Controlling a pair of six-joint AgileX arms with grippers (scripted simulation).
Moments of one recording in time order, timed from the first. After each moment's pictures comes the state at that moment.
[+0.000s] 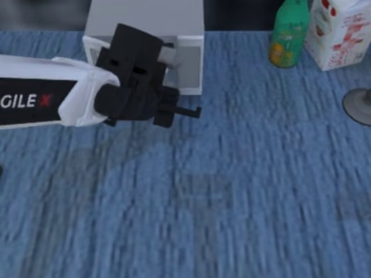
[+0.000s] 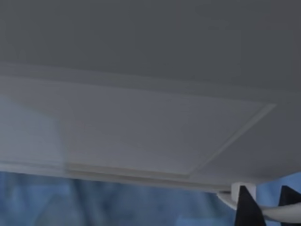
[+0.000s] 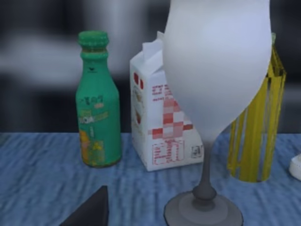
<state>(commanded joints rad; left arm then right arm) -0.52 1.89 1.14 -0.11 -0.07 -0.13 0.00 0.00 0.00 0.00 0.00 0.00</state>
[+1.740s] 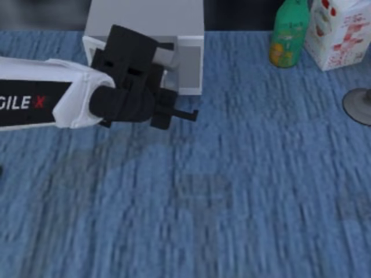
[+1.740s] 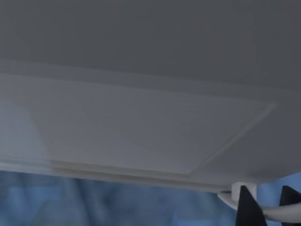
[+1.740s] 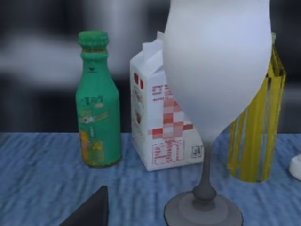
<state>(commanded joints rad) -0.51 1.87 1.12 -0.11 -0.04 -0.10 0.00 0.00 0.00 0.00 0.00 0.00</state>
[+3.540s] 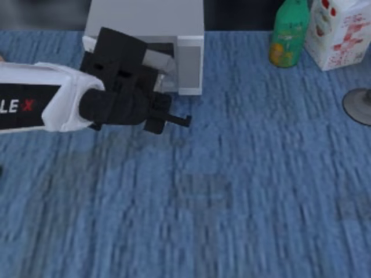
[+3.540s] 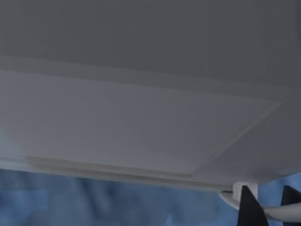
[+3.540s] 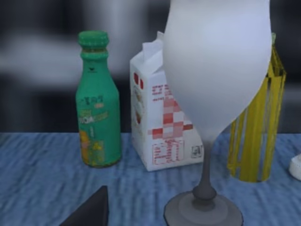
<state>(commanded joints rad) -0.48 1.84 1.08 -0.10 0.00 -0.04 0.00 0.00 0.00 0.00 0.00 0.00</state>
